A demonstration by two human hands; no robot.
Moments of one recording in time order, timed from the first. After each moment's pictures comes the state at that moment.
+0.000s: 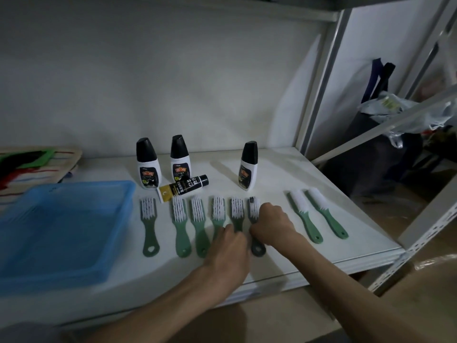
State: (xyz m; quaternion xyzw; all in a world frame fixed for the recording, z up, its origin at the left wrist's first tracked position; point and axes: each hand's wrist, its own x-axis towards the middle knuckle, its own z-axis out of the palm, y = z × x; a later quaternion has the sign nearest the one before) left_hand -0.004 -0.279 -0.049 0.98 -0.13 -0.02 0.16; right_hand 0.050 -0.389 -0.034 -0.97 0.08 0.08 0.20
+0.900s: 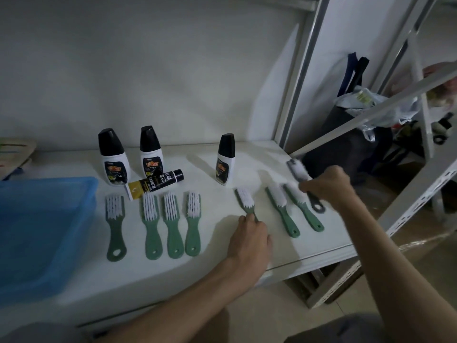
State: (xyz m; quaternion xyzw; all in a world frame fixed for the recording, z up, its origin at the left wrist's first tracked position) left_hand 0.019 -0.361 -0.075 0.96 -0.16 0.05 0.22; right_hand 0.092 -0.550 -0.003 -0.90 0.27 -0.07 0.34
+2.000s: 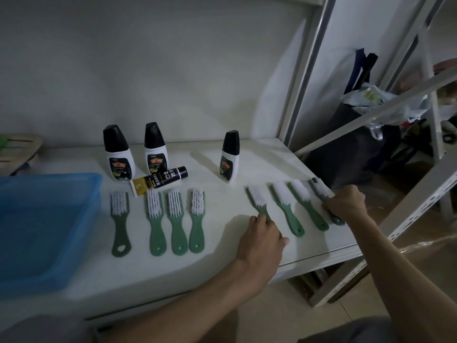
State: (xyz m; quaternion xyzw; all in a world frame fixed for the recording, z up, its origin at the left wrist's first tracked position) left_hand 0.010 -0.366 -0.070 0.96 -0.25 0.03 0.11; right_hand 0.084 -0.587 -0.042 -0.90 0.33 -0.09 0.27
